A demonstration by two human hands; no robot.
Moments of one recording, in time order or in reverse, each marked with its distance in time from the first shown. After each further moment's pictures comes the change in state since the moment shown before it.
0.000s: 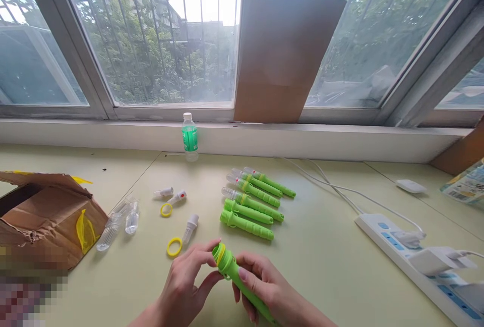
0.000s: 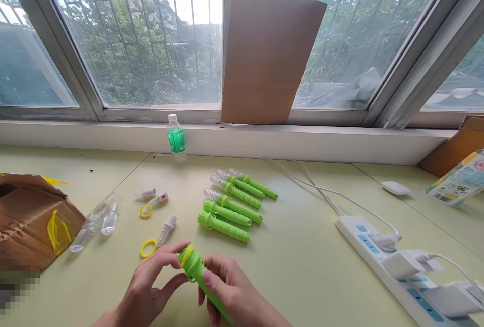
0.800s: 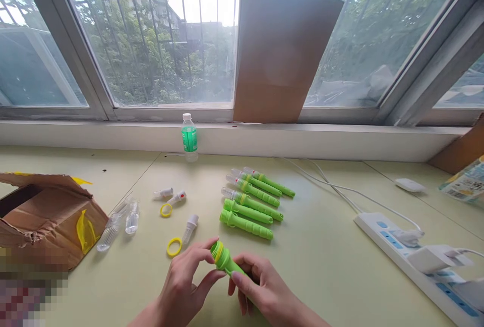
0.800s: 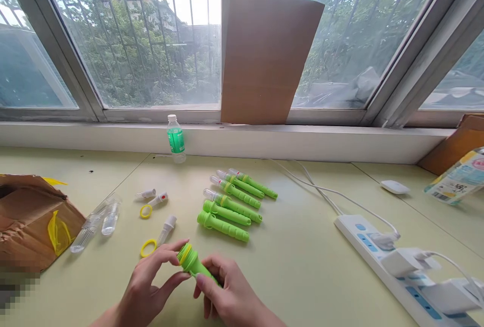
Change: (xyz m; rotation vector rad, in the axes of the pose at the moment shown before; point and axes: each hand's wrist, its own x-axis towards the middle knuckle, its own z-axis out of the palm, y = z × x) left_hand -0.002 -0.002 0.000 0.037 0.004 -0.017; right_hand 0.000 -0.003 0.008 -0.126 0.112 -0.019
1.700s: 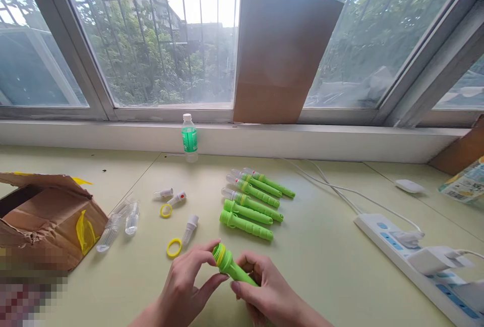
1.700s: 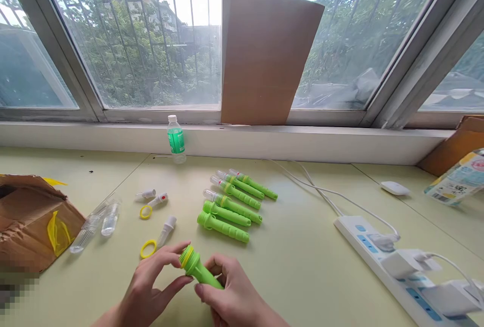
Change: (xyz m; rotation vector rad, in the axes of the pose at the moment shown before) left_hand 0.001 0.002 0.001 0.007 0.006 0.017; right_hand 0.000 -0.002 -0.002 -0.040 0.060 0.127
